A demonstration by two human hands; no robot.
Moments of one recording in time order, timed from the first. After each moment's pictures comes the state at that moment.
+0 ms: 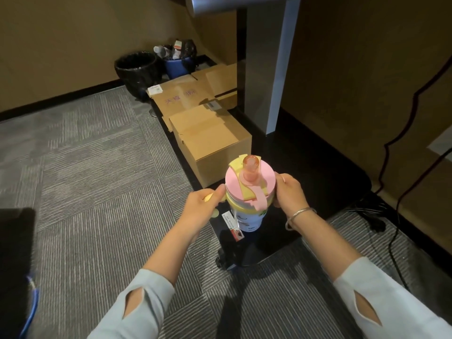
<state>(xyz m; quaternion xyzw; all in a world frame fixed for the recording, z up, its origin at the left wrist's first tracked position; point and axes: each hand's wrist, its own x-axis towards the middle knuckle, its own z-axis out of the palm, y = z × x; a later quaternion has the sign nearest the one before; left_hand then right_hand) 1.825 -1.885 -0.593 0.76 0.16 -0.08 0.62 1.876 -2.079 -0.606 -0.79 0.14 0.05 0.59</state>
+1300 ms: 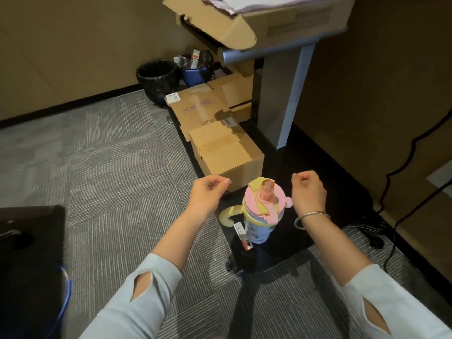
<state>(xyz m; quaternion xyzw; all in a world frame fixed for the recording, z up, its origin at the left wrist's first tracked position) 1.852 -1.868 -0.498 0.78 0.17 0.00 0.60 1.884 -2.072 -0.507 -0.85 0.18 -0.07 0.50</state>
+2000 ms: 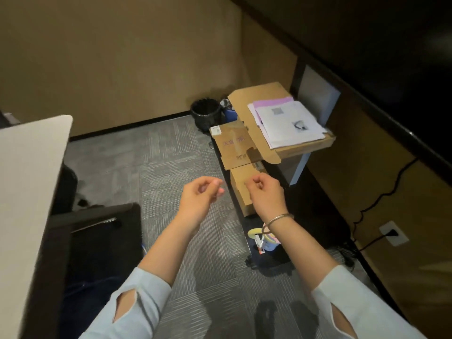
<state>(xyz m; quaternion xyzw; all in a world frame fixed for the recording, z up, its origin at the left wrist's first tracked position) 1.726 -1.792 -0.083 0.71 0.22 0.05 0.67 1.779 -1.940 -0.080 -0.83 -0.03 0.10 0.55</state>
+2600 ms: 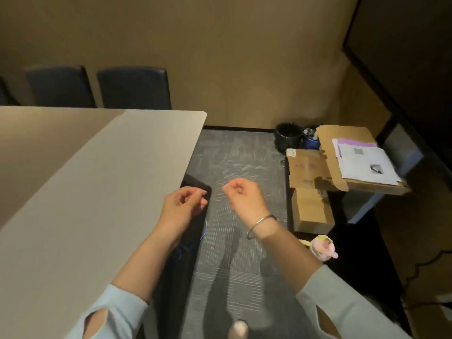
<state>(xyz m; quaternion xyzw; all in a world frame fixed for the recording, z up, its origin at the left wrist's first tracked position) 1.428 -1.740 0.080 0.64 0.36 0.25 0.63 1.551 -1.828 0.067 -0.75 -0.25 0.25 0.57</state>
